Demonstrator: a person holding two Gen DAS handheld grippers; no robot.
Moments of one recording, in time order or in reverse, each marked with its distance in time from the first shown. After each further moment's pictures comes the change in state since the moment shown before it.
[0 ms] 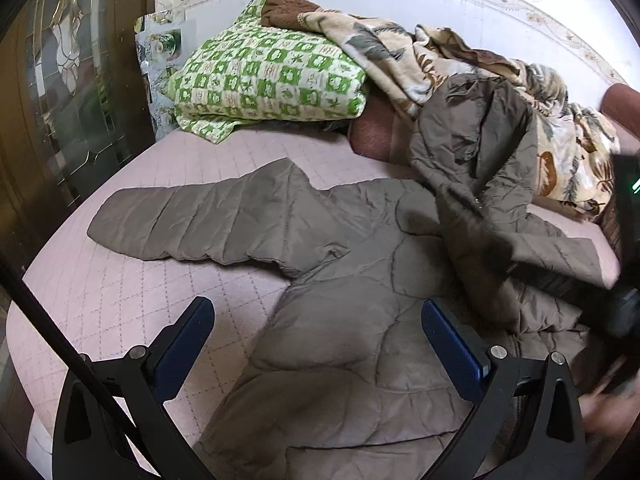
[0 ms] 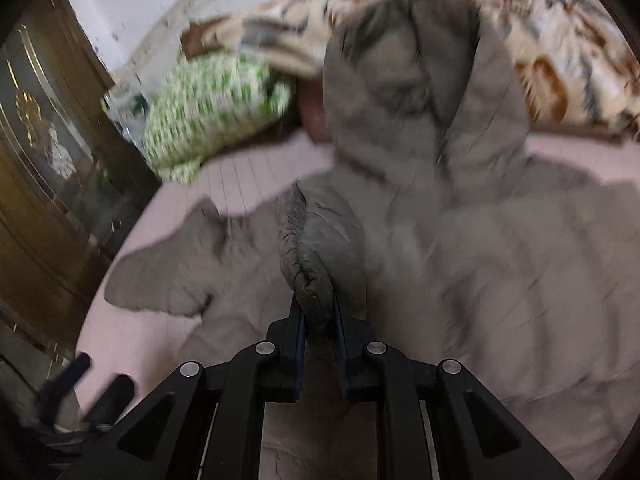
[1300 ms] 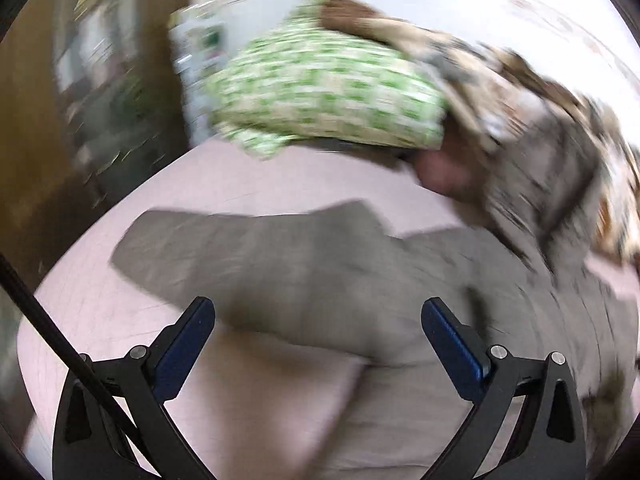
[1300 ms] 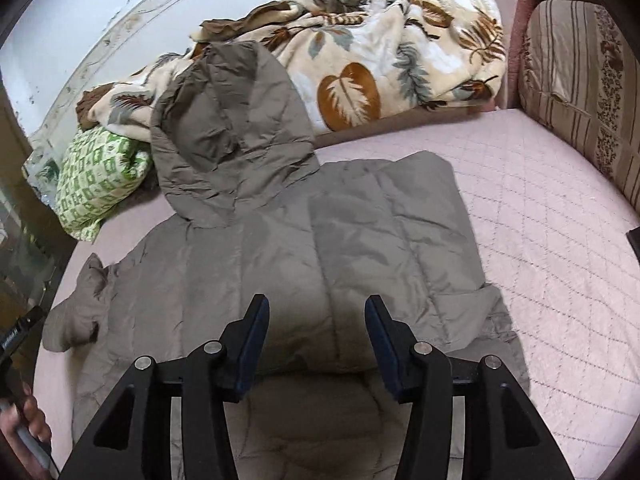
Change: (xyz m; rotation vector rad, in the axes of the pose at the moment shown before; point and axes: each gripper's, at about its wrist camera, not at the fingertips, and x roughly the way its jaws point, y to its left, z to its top) left arm 0.048 0.087 0.059 -0.142 -0.018 0.119; right arm -0.122 -0.149 -0.003 0.183 -0.134 -0.286
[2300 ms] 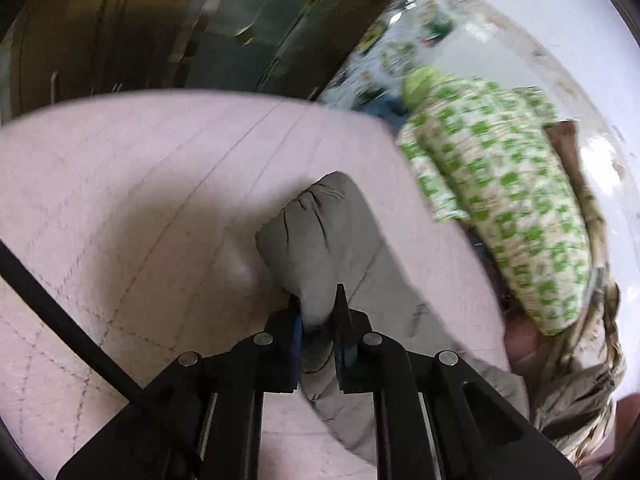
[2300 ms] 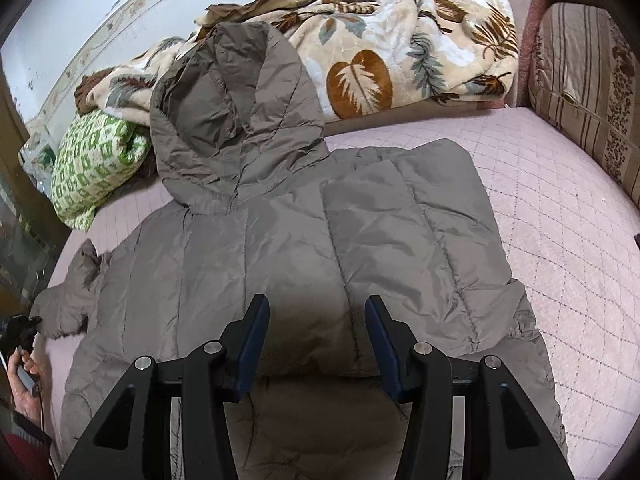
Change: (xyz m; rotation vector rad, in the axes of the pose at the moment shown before) left arm 0.127 0.229 0.015 -0.664 -0.021 -0.095; right arm 0.015 0.008 -0.010 -0.014 0.016 -0.022
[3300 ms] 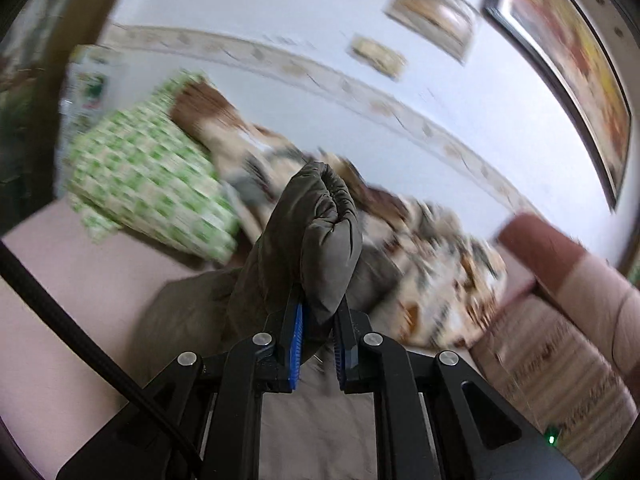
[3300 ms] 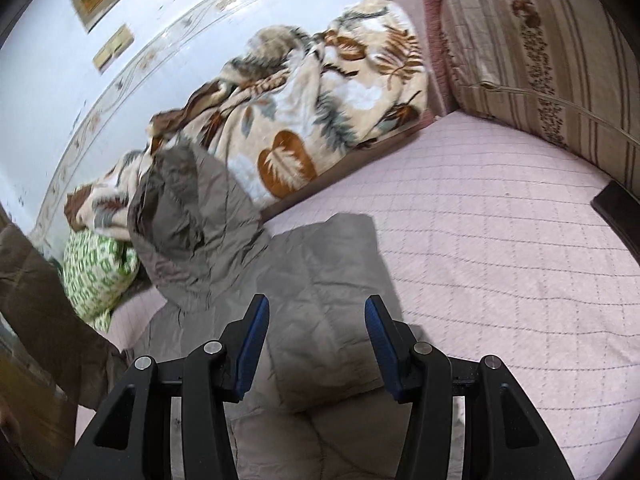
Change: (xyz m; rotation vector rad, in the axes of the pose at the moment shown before) left arm -0.208 -0.361 -0.188 0.608 0.047 -0.564; right arm -0.069 -0.097 0.019 0.277 -0.184 0.033
